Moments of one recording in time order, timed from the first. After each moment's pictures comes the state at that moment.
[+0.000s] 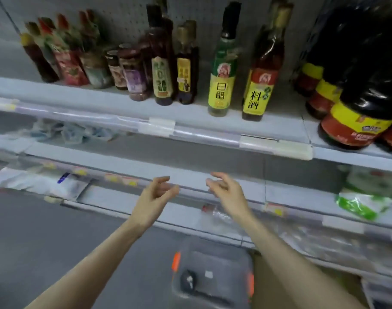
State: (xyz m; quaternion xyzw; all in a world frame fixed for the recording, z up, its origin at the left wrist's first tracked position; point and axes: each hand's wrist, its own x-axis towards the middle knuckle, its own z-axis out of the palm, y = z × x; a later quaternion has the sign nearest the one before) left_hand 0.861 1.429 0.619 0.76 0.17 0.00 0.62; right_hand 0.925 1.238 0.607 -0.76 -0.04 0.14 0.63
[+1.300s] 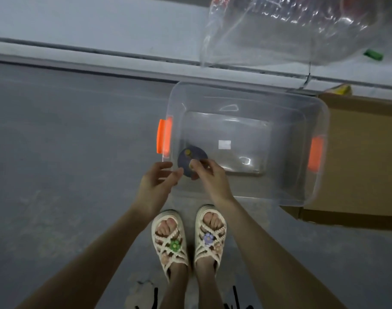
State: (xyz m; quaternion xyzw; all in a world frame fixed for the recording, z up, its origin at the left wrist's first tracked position) left_hand 0.771 1.435 -0.003 0.68 0.35 -0.28 0.58; right_hand 0.785 1.296 -0.047 -0.72 0.28 0.31 0.56
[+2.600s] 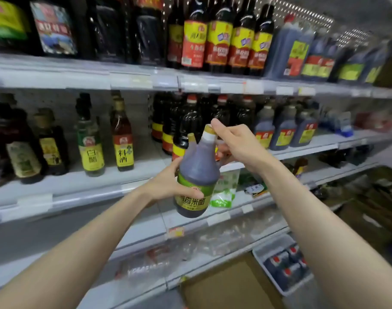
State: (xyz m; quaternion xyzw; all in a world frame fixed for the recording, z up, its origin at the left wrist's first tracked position) left_hand 0.885 1.225 0.803 0.71 -0.31 -0.23 0.59; right_hand 0.816 1.055 0.897 -0.84 0.03 -0.15 0.52
